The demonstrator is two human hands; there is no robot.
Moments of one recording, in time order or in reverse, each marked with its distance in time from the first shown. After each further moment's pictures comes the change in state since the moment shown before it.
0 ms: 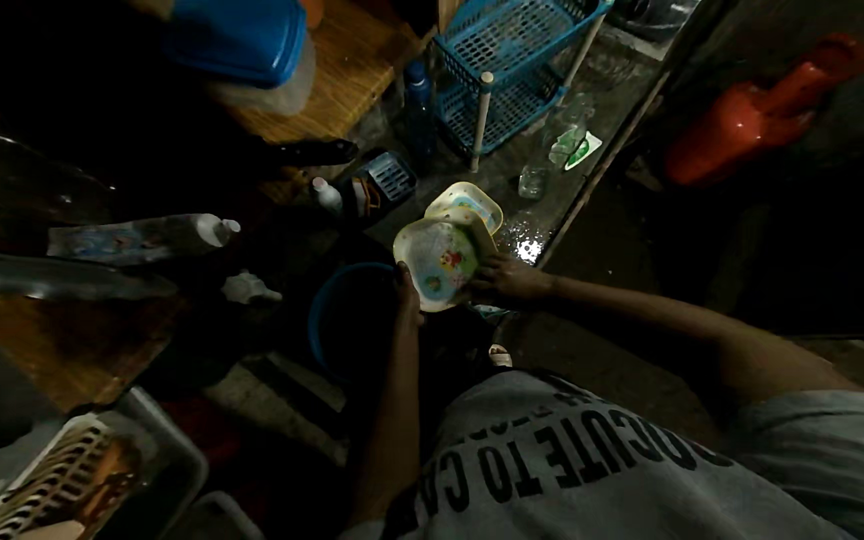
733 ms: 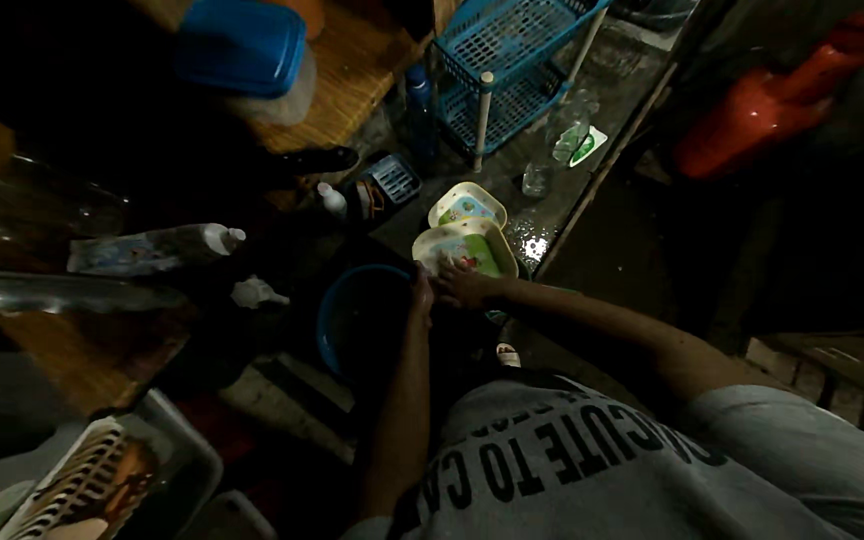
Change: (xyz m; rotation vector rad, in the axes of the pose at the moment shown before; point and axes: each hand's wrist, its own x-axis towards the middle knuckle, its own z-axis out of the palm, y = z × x) left_hand -0.006 0.005 0.011 0.167 -0.109 -0.037; right_hand 0.074 -0.026 0.013 0.386 -0.315 0.318
